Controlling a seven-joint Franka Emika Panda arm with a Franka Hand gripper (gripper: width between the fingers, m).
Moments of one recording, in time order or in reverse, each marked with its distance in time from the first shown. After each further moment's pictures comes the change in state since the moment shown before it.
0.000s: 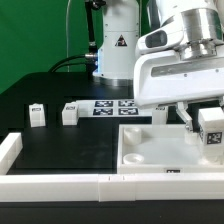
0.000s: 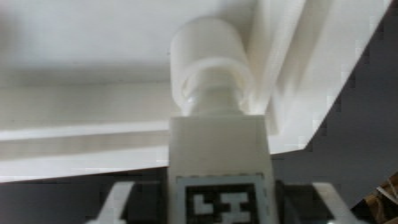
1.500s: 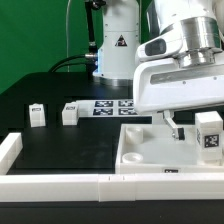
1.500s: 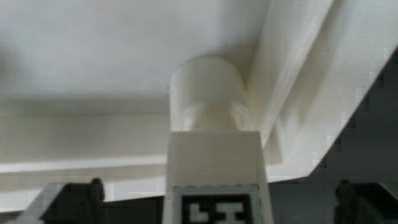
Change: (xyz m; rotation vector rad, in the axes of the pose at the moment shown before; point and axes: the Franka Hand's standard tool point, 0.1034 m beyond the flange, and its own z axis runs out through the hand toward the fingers) arm -0.008 0.002 0.004 0.001 -0.031 0.005
